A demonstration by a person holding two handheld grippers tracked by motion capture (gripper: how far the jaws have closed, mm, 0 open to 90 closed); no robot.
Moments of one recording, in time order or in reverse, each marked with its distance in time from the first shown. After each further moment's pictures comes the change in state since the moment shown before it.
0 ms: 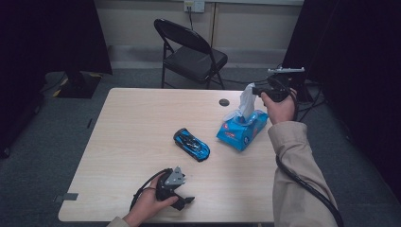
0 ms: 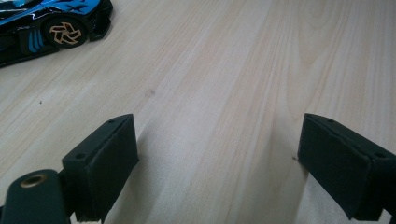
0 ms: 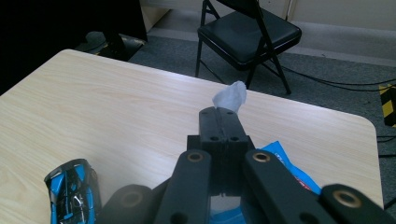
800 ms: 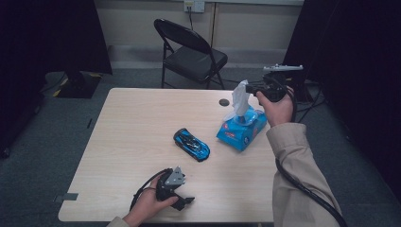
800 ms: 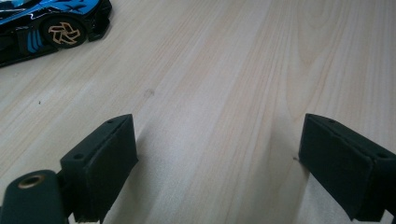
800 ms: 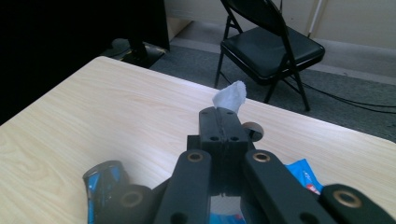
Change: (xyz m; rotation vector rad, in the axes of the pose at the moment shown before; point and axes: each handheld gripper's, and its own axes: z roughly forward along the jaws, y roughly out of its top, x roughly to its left) left arm 0.000 0.000 0.000 0.007 0.001 0.001; right arm 0.028 0.009 -0.017 -0.044 0.082 -0.046
